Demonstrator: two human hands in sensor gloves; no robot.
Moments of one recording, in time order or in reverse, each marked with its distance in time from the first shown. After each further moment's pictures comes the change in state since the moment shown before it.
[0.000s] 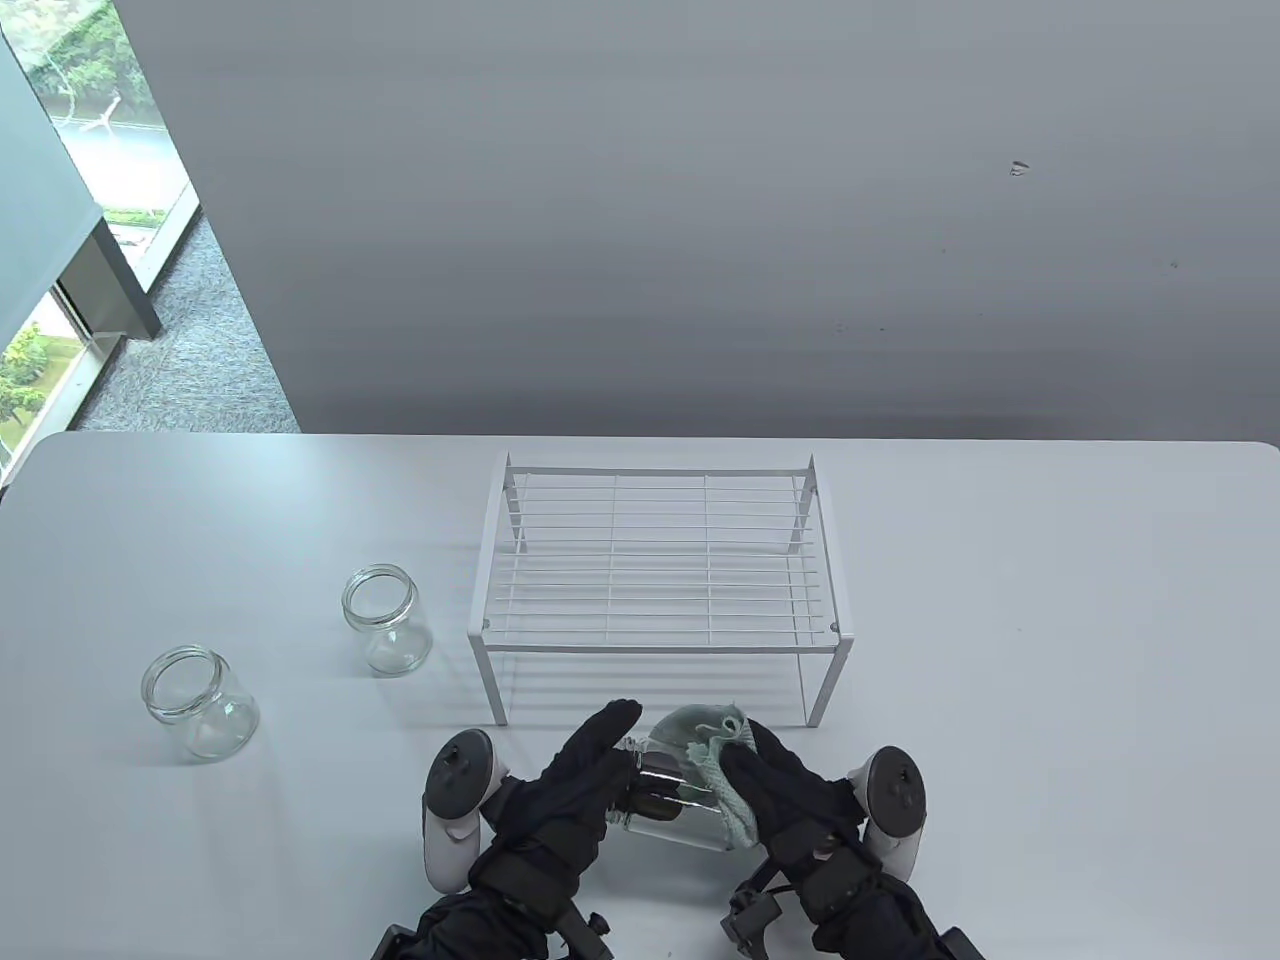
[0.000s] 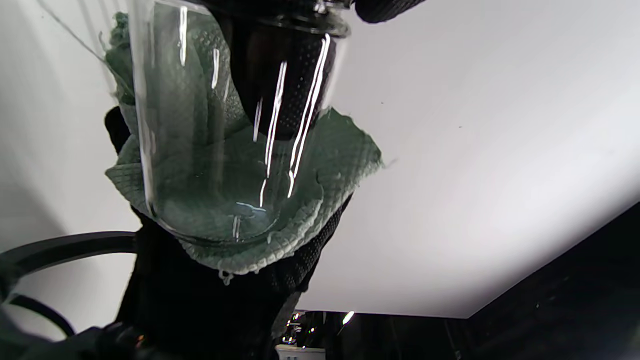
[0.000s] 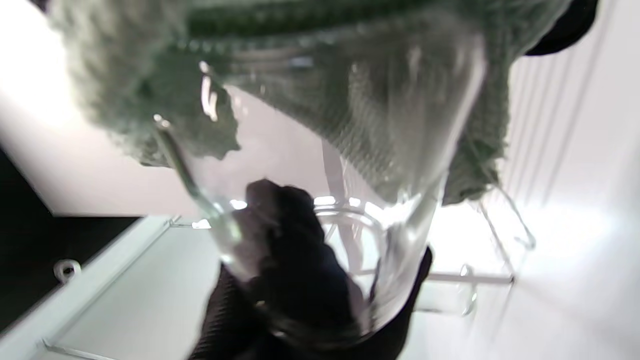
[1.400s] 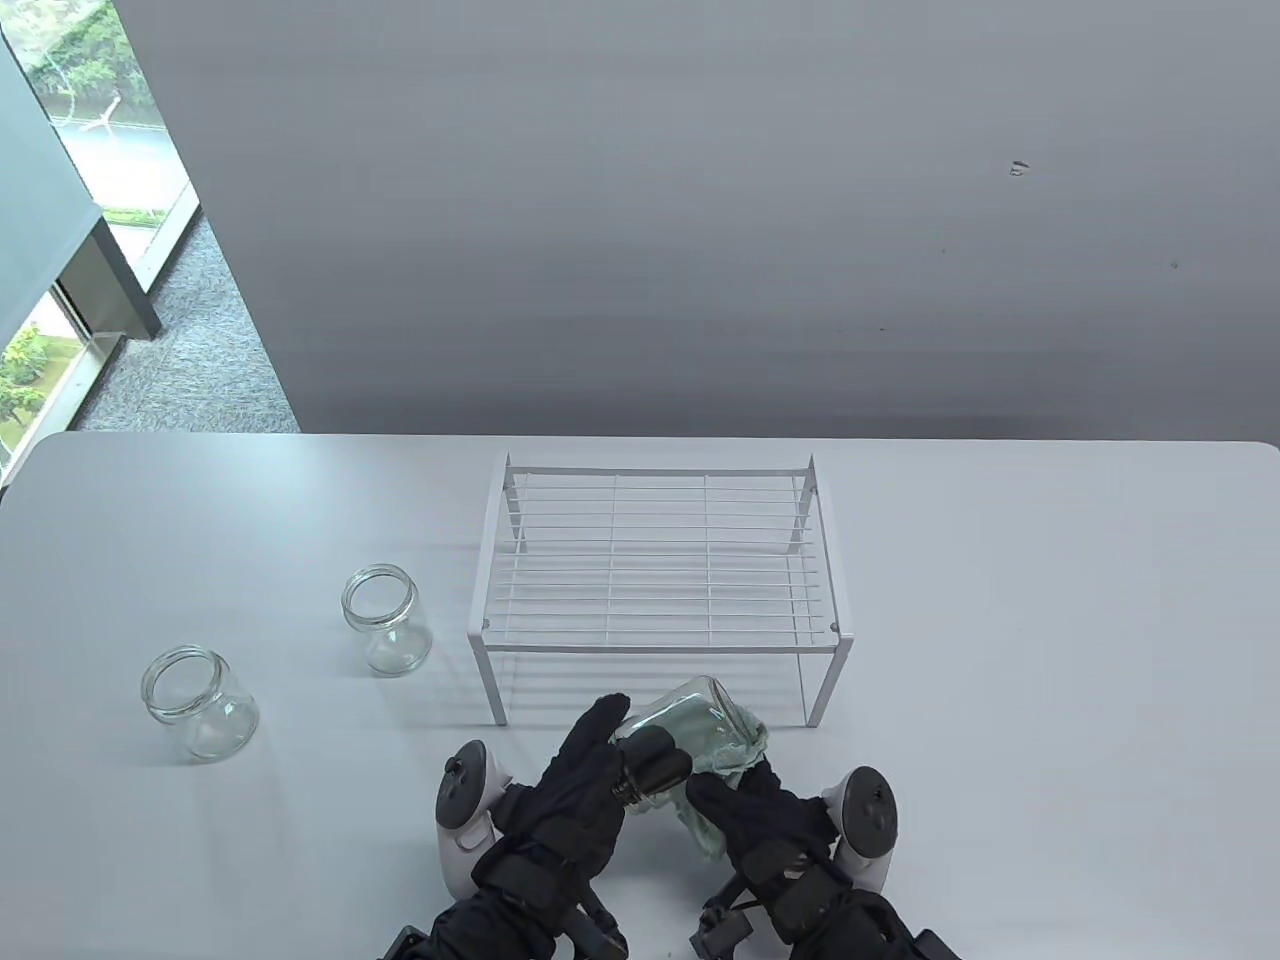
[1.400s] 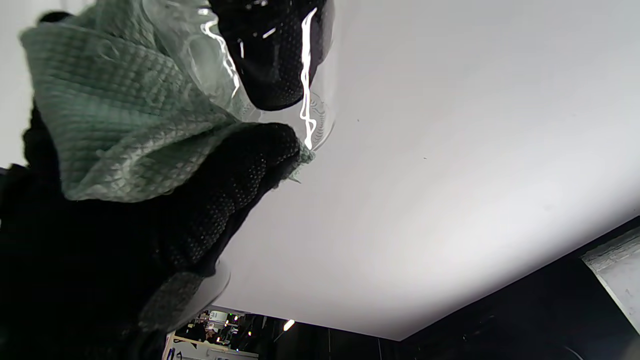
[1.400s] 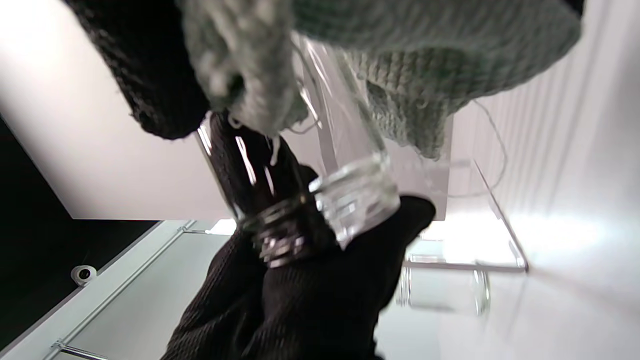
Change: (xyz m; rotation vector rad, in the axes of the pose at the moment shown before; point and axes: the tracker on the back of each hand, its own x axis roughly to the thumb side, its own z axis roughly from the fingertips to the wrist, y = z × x) left_hand -0.008 -0.008 -0.002 0.011 -0.058 0.183; right_hand -0.003 0.015 0.005 -0.080 -0.115 0.104
